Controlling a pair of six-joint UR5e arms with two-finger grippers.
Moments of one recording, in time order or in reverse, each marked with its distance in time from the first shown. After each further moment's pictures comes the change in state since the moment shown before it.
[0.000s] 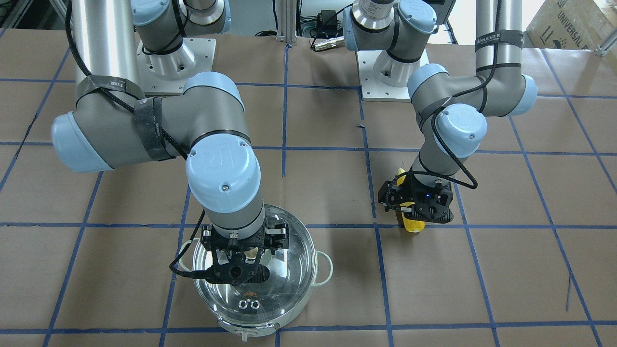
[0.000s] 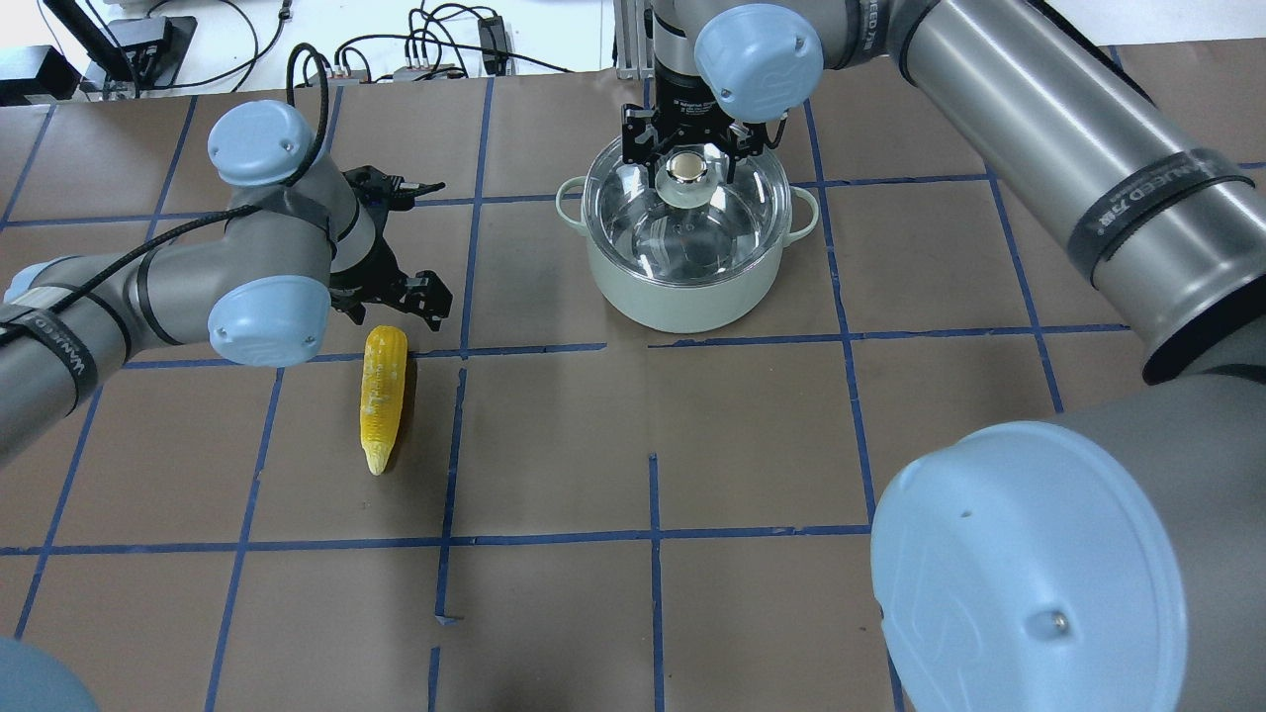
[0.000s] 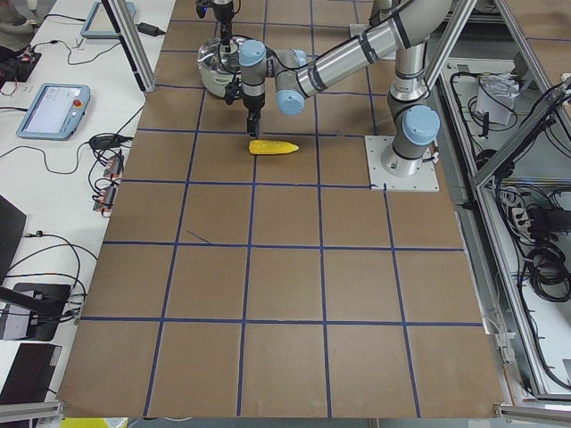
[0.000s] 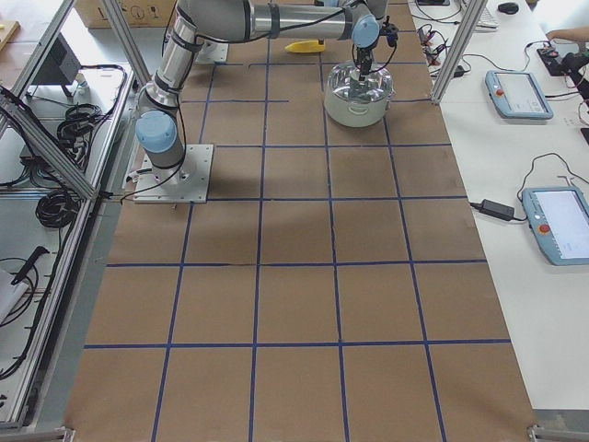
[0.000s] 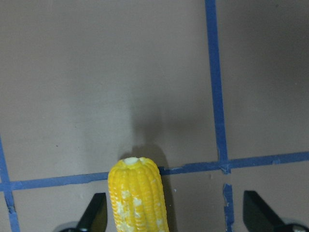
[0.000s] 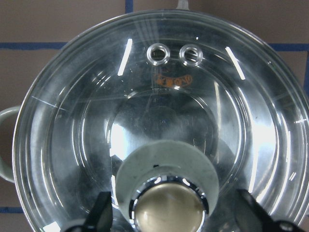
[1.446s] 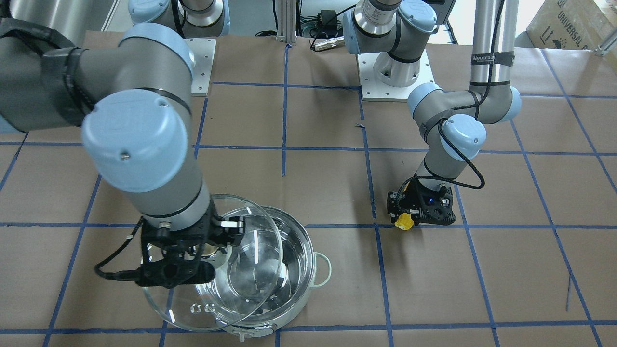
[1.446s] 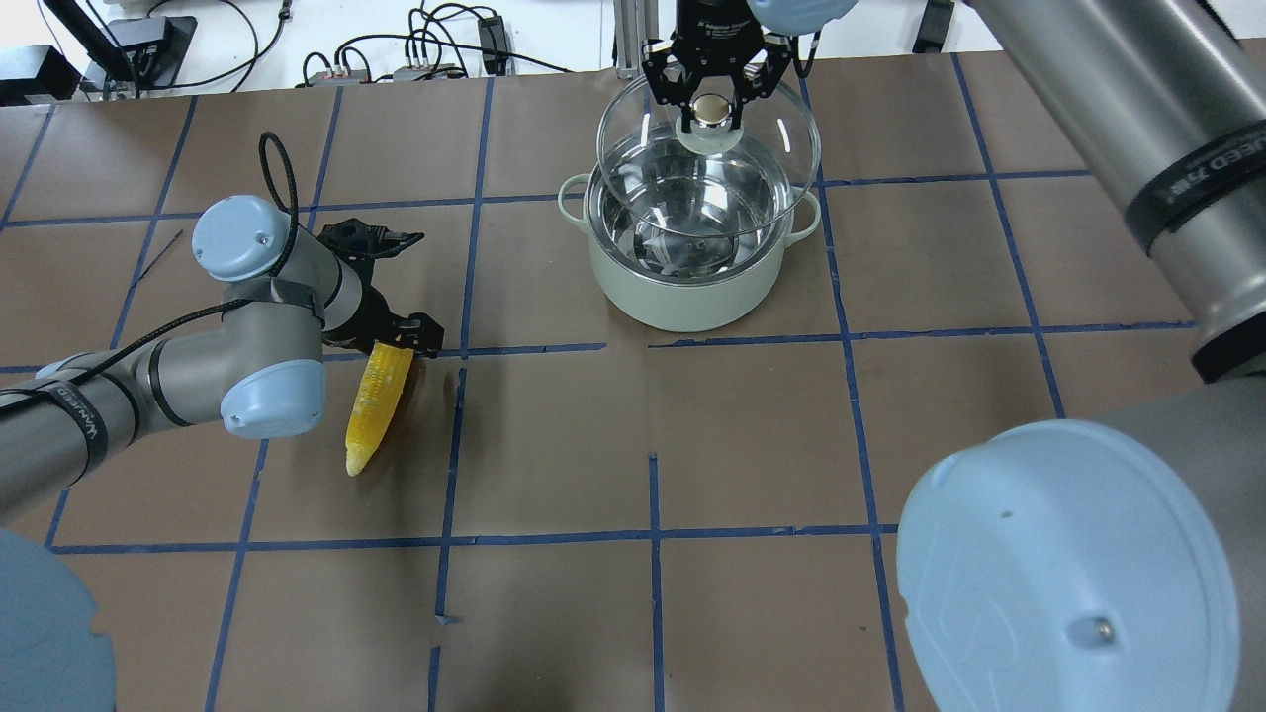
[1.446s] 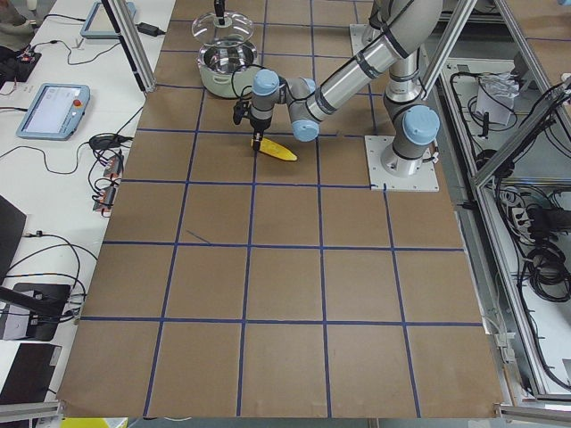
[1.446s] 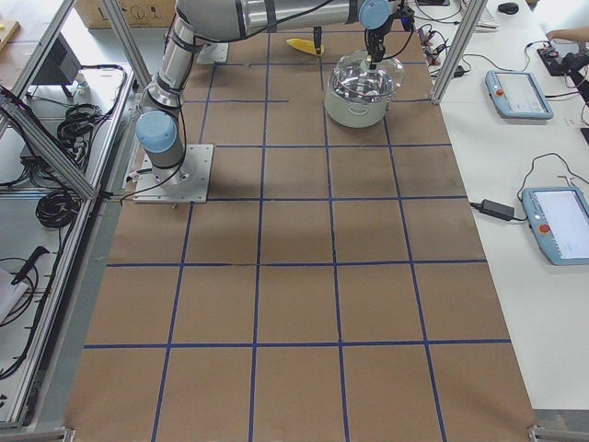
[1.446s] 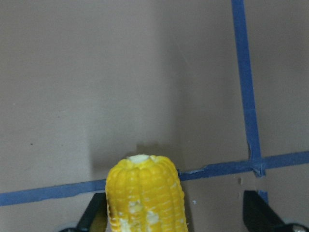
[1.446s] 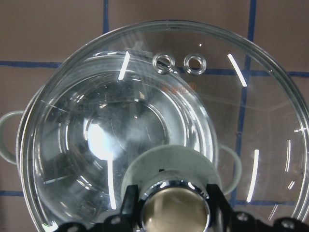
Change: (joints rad) left arm 0.087 -0.062 -0.156 0.312 -0.102 0.020; right arm -0.109 -0.043 -0.152 0.187 -0.003 -0.156
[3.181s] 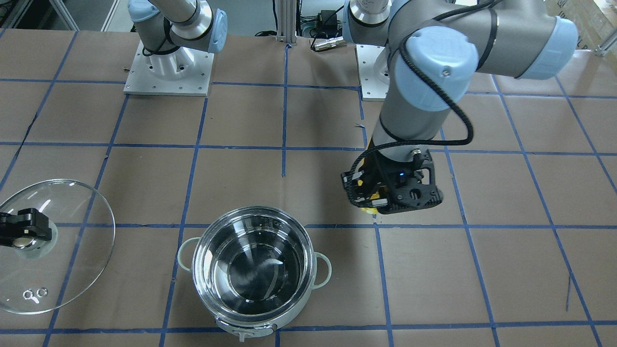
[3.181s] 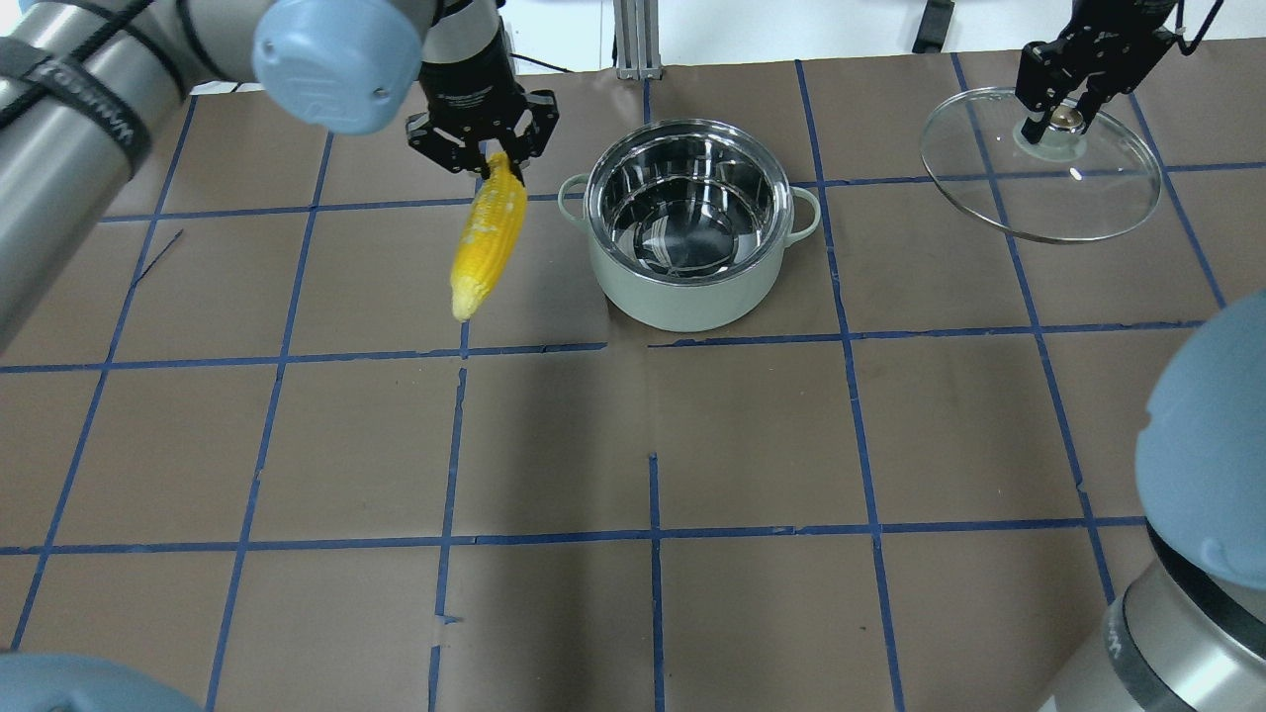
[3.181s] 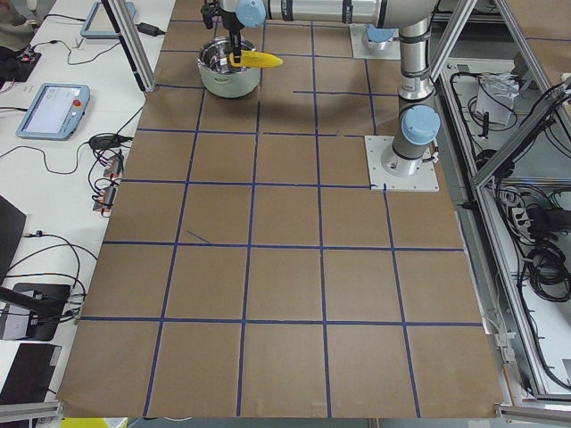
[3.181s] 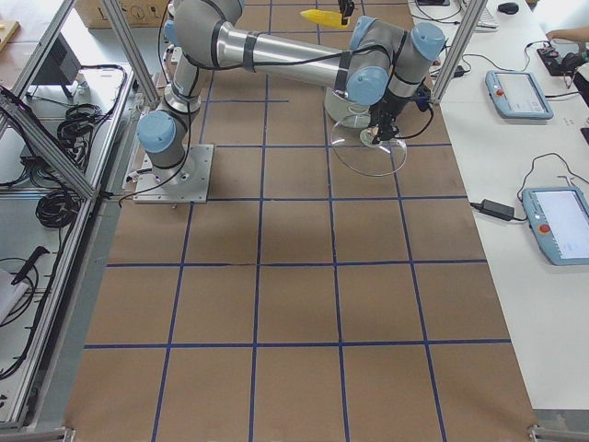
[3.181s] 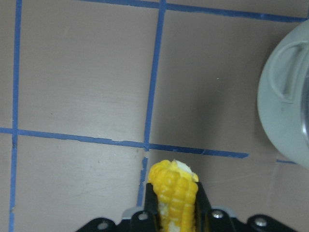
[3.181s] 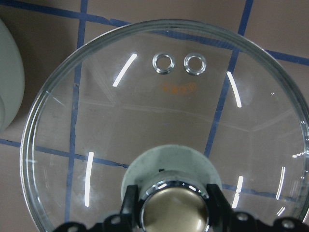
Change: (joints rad) left arm -0.384 -0.091 0.850 -0.852 0.102 -0.666; right arm -0.414 -0.095 0.159 0.113 -0.041 -0.564
